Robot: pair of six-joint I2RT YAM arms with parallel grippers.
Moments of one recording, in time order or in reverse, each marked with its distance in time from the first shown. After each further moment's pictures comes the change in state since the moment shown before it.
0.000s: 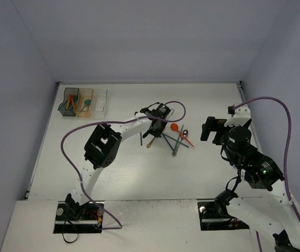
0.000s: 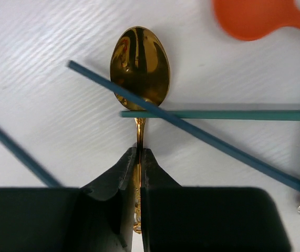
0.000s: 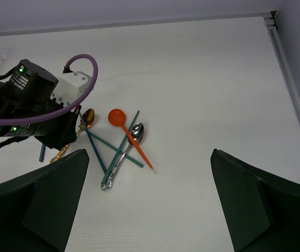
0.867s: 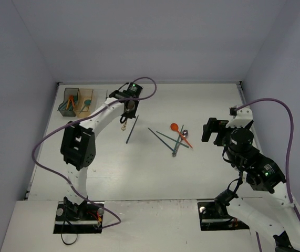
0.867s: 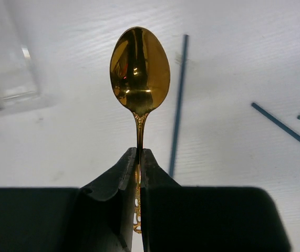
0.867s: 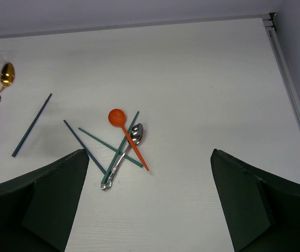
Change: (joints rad) left arm 0.241 -0.221 -0.023 -0.142 -0.172 0.018; right arm 0.000 -0.020 0.000 -0.008 0.001 0.000
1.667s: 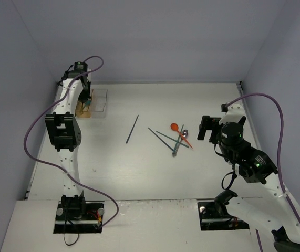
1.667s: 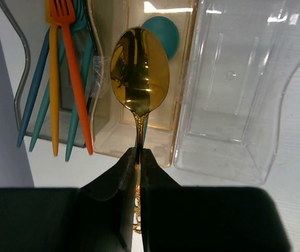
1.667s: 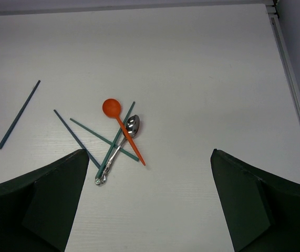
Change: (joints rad) left arm 0.509 0.263 0.484 -0.236 0.065 0.202; right arm 0.000 0.074 0.000 0.000 0.000 -0.001
